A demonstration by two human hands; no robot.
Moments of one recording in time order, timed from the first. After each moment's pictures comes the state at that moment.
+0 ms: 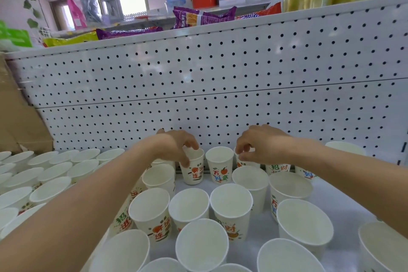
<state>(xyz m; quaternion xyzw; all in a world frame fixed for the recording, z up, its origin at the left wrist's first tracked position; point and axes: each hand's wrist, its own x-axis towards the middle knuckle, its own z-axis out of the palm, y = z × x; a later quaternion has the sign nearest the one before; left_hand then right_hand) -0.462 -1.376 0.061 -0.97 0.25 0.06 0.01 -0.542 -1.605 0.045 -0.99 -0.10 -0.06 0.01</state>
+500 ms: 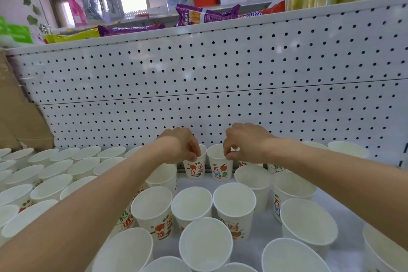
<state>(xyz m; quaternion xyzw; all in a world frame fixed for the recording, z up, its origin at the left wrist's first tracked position) -0.462 -1.379 0.048 -0.96 0.26 -0.01 -0.05 -0.524 -1.576 0.043 -0.98 -0.17 -0.10 -0.04</state>
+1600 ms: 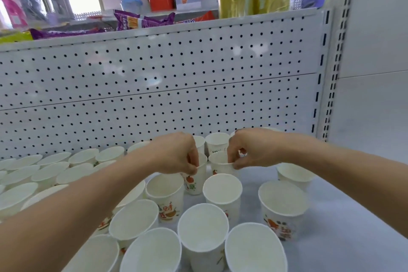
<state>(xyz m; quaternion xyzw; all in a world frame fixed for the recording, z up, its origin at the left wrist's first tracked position) -0.570 -1.471 0.050 -0.91 0.41 -0.02 0.02 -0.653 -1.667 0.047 -0.99 -0.11 -0.02 0.03</state>
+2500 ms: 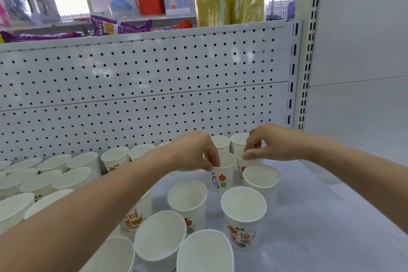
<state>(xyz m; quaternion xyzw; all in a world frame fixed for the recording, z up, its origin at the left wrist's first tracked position) -0.591 -1.556 0.050 -0.87 0.50 0.00 -0.07 -0.686 -1.767 0.046 -0.99 -0.04 -0.06 0.15</state>
